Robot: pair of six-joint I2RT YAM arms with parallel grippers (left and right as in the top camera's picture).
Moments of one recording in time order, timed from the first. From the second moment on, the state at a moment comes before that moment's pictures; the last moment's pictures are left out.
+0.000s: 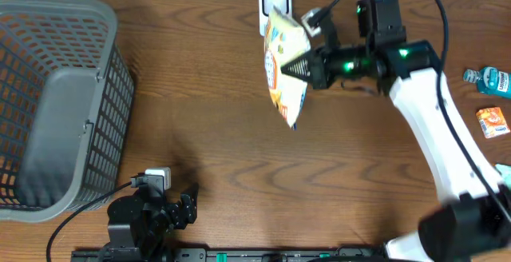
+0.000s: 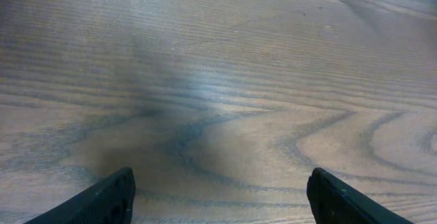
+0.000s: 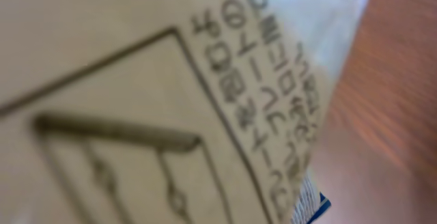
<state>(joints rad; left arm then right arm) -0.01 0.01 0.26 -0.94 0.29 -0.15 0.24 1.68 1.55 -0.78 -0.95 -0.03</state>
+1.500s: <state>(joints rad) -0.01 0.01 0.26 -0.94 0.29 -0.15 0.11 2.15 1.53 0.30 -1.20 0.63</state>
